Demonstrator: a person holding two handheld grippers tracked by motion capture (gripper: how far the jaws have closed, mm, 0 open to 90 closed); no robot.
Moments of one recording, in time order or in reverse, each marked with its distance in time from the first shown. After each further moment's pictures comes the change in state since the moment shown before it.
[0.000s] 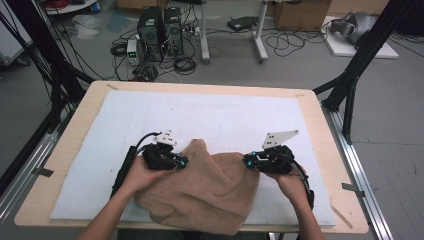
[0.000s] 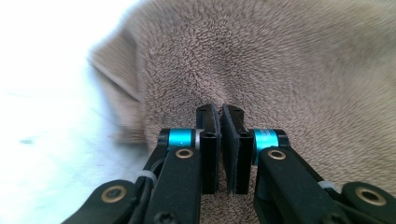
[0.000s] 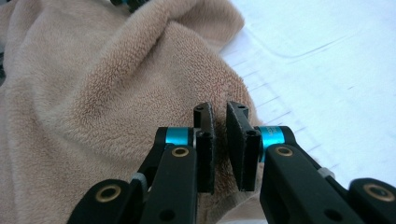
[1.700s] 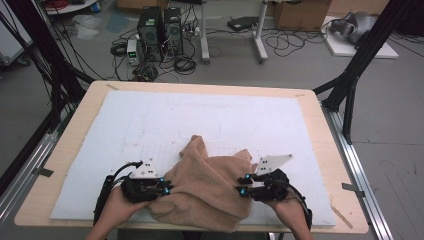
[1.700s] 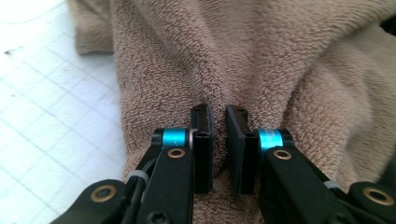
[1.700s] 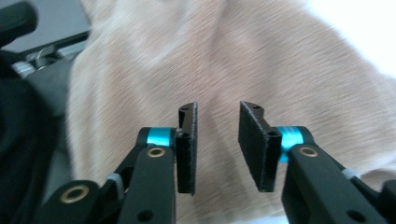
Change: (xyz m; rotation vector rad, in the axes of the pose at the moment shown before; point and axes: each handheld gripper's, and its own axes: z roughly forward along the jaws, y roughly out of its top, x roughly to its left) left arm -0.054 -0.064 -0.033 0.029 0.009 0.061; right arm 0.052 -0.025 0.009 0.005 0.099 -0.003
